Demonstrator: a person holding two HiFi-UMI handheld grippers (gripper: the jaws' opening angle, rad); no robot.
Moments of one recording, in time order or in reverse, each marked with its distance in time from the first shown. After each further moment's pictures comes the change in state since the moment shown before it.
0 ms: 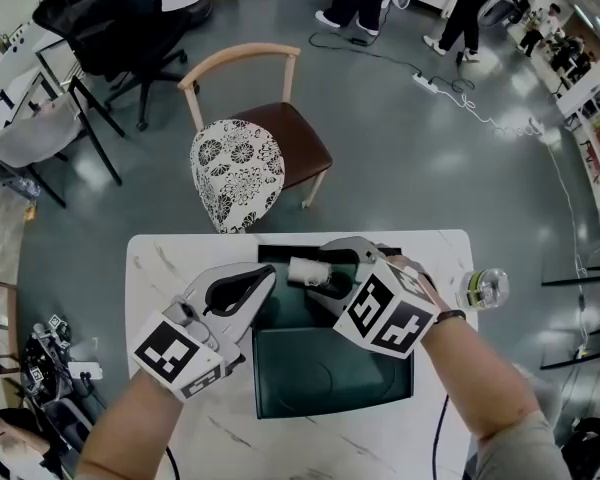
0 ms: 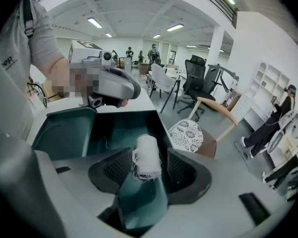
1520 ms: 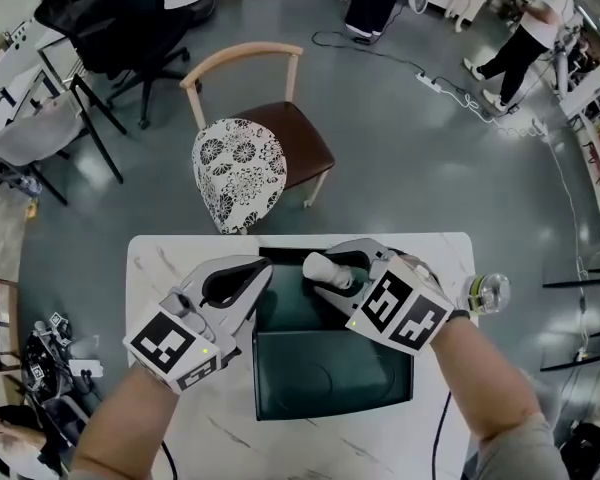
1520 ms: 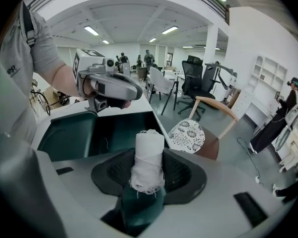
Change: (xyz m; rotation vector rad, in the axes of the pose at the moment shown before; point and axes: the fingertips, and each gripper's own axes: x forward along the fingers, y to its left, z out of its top) left arm 0.005 0.012 0.002 0.009 0.022 0.010; right arm -0.008 -0.004 -0.004 0.063 -0.052 0.036
